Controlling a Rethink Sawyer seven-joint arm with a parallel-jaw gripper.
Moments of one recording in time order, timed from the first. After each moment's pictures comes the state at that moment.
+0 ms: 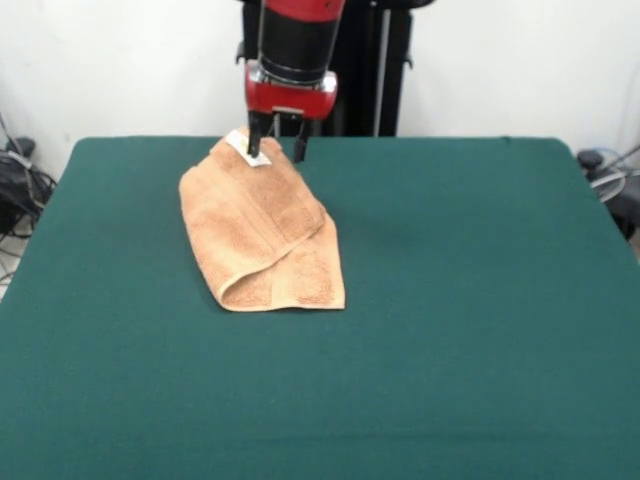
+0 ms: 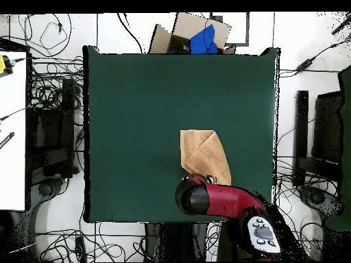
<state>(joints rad) -0.35 -0.67 -0.09 2.00 -0.33 0.19 1.57</state>
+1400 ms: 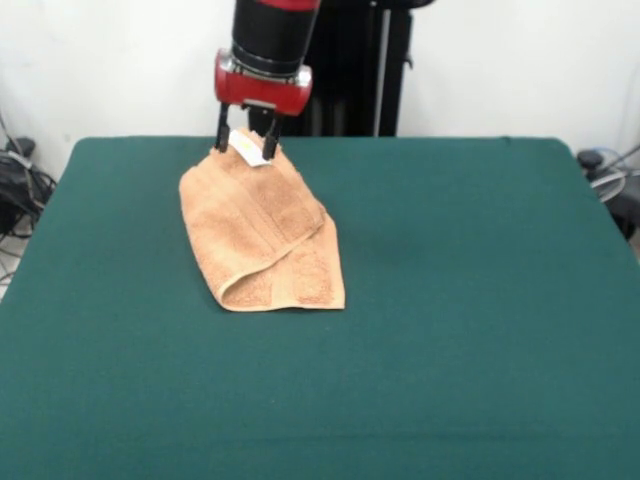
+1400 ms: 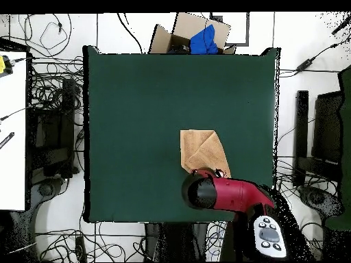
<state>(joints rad) -0.34 -0.68 -0.12 1.92 -0.36 0.26 1.57</state>
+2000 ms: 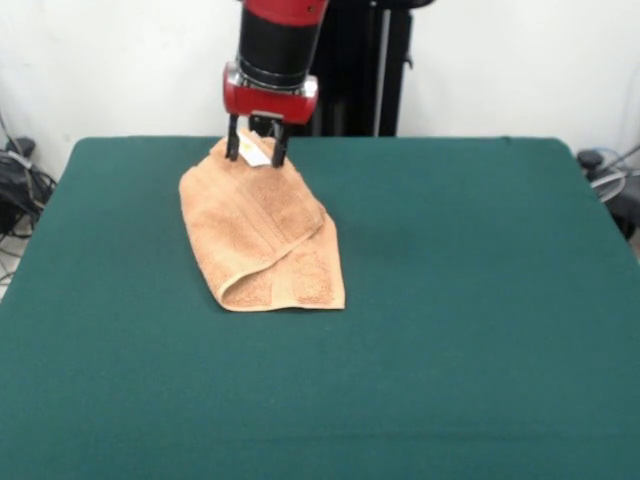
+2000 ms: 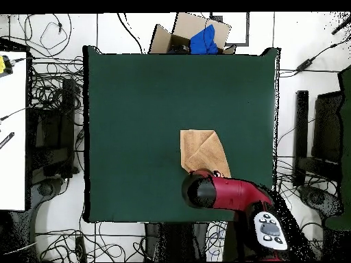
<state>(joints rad) -0.38 -0.66 -0.08 1.94 -0.36 0.26 1.57</state>
